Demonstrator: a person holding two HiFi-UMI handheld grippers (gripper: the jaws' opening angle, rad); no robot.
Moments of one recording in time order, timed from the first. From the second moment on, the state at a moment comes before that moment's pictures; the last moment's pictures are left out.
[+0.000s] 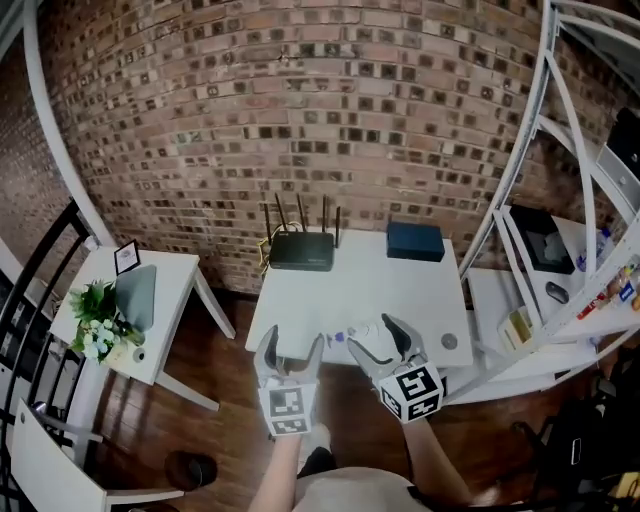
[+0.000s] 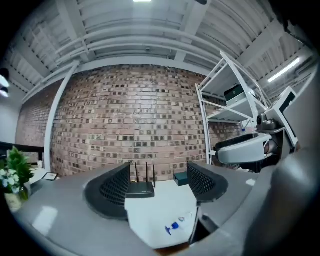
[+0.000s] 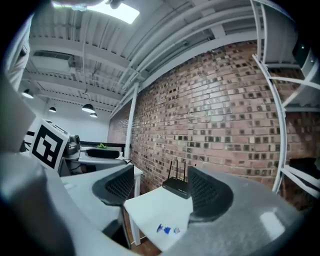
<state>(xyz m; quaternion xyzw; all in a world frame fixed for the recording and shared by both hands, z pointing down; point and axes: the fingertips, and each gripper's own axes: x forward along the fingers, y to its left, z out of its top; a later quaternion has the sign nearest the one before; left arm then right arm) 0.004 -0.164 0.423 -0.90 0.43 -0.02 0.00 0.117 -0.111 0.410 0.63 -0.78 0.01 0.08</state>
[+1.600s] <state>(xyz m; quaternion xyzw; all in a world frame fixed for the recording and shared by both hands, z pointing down) 0.003 -0.300 0.644 -0.82 0.49 -0.14 -0.25 0.105 -0.233 0.765 0.10 -0.80 0.10 0.58</state>
